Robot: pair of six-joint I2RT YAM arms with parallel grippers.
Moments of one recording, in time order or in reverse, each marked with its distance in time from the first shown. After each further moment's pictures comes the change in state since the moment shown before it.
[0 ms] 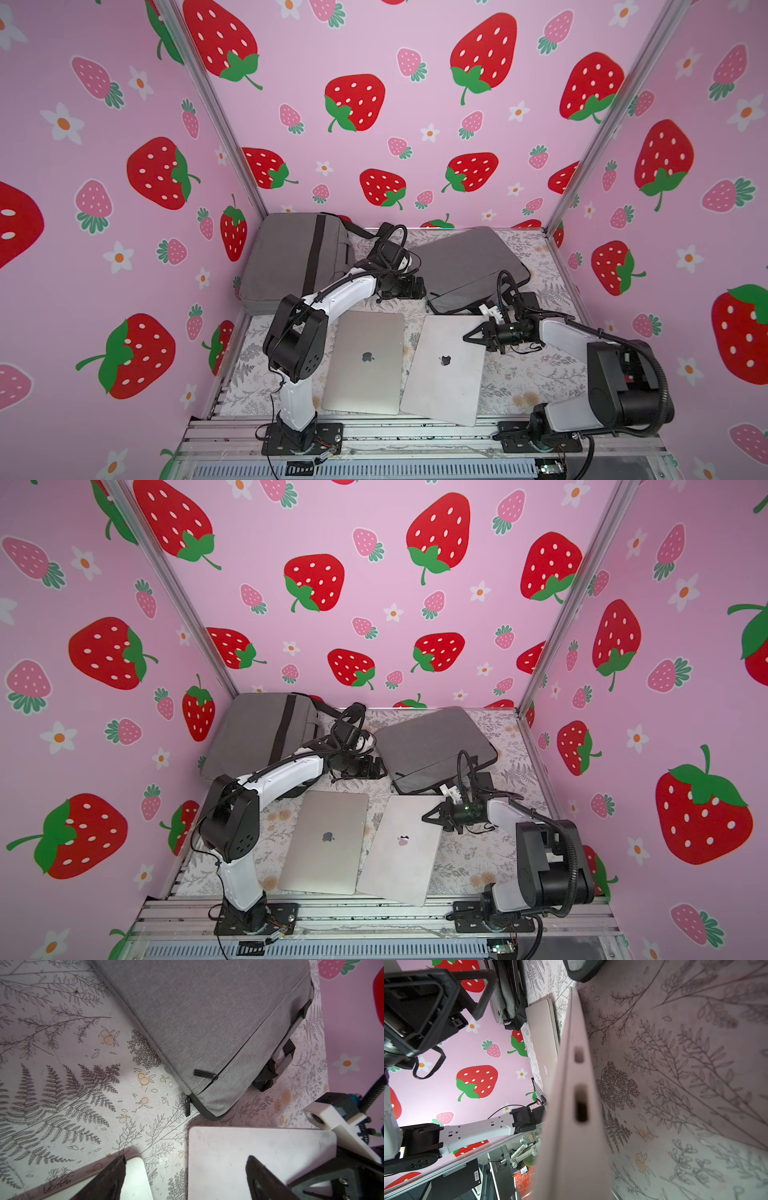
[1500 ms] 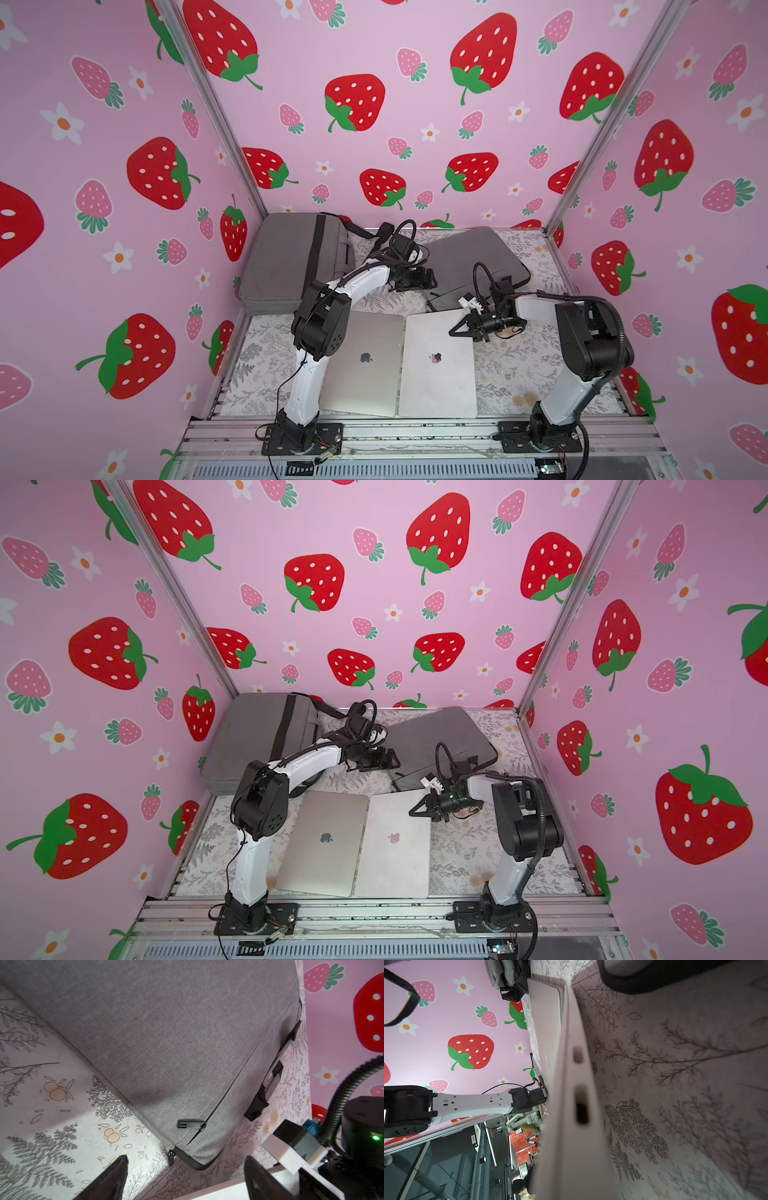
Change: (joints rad) left arm 0.011 0.245 0.248 0.015 0.108 -0.021; right arm 0.104 0.316 0.253 -0.142 -0.047 -0.251
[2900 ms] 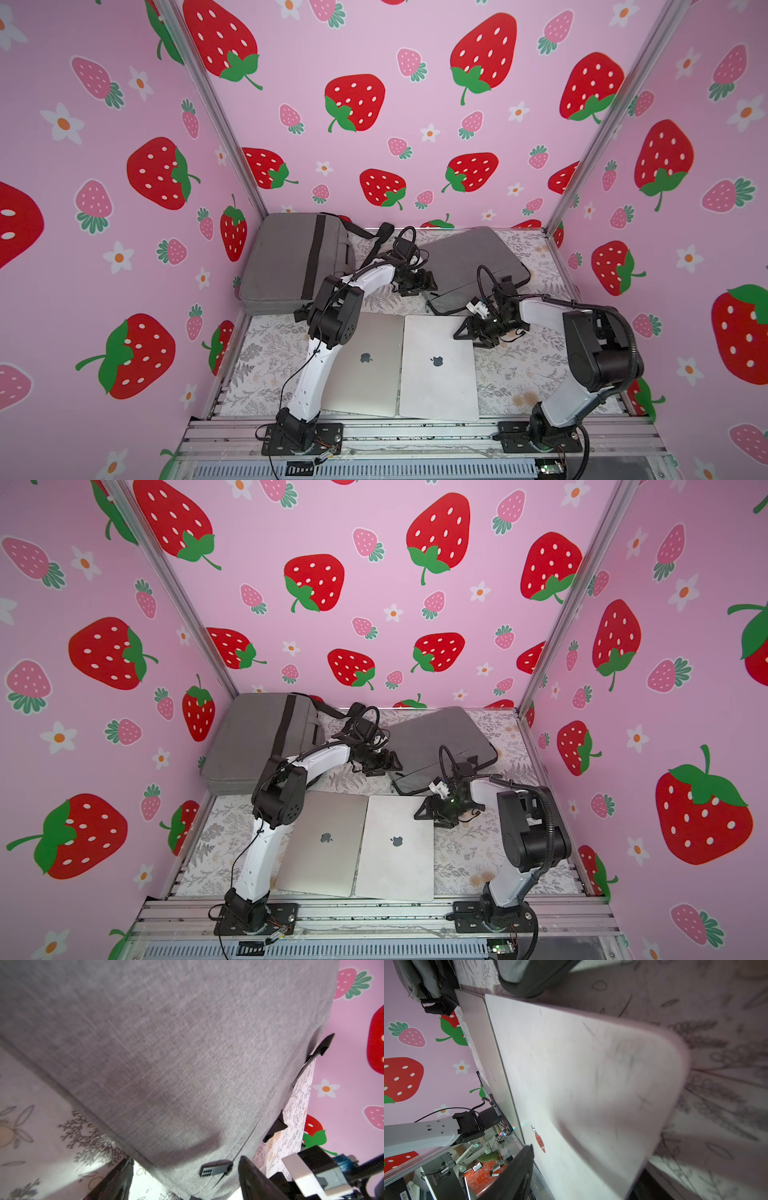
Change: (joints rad) left arm 0.015 0.205 0.140 -0.009 0.102 -0.103; right arm -0.009 -0.101 -0.049 -0.024 0.325 0.050
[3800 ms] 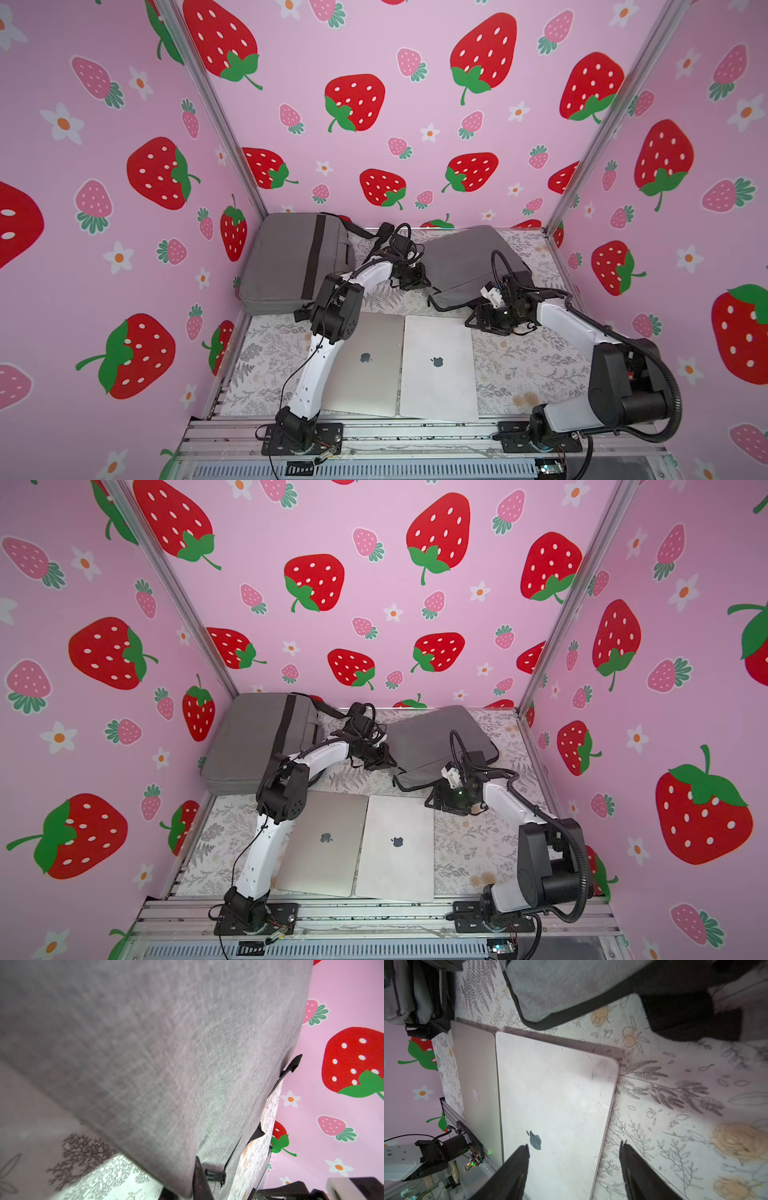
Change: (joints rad) left arm 0.046 0.064 0.084 0.029 0.104 -0.079; right arm -0.027 -0.243 0.053 -0.063 0.243 0.004
